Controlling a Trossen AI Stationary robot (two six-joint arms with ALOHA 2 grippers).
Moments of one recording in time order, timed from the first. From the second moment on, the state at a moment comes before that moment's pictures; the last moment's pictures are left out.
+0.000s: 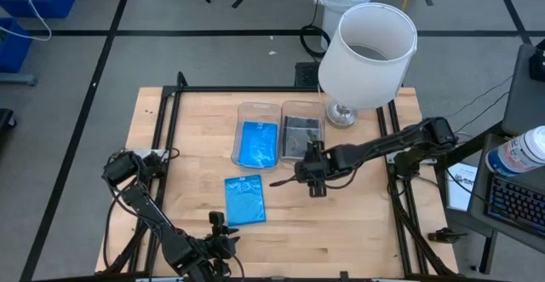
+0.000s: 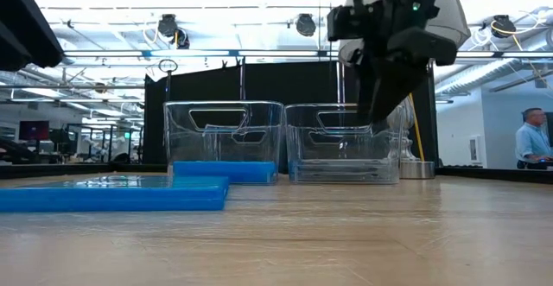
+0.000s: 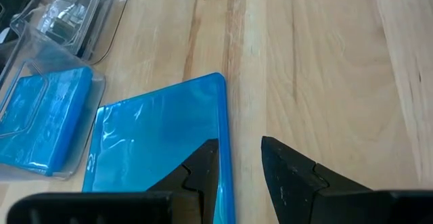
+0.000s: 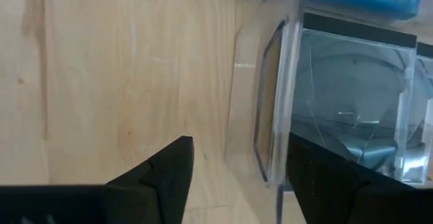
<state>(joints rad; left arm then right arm) -0.91 1.94 1.32 -0.75 -0.80 -0.76 0.18 1.66 1.17 -0.79 0.28 0.09</state>
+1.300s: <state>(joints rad) -0.91 1.94 1.32 -0.67 -0.76 -0.72 0.43 1.66 1.17 -0.84 0.18 0.54</state>
